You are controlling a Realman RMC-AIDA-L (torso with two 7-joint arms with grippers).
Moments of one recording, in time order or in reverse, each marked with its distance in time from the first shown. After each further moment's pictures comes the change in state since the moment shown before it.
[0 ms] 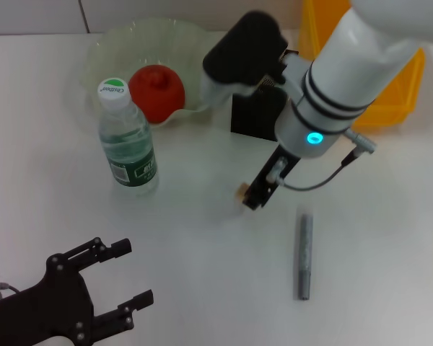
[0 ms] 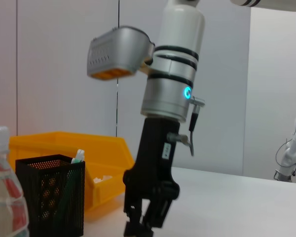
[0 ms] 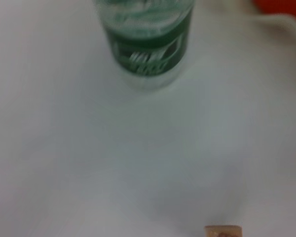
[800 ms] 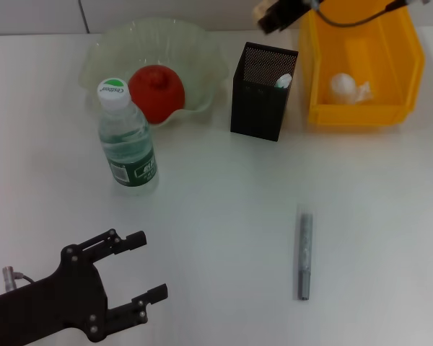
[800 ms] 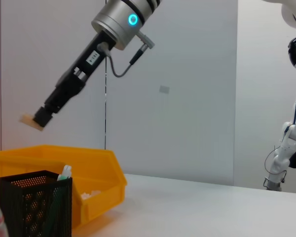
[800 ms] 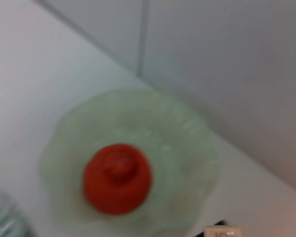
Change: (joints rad) left arm -0.033 -0.015 0.004 0.001 0.003 0.011 0.001; right arm 0.009 -0.004 0.485 -0.299 -0.252 -0.030 -0.041
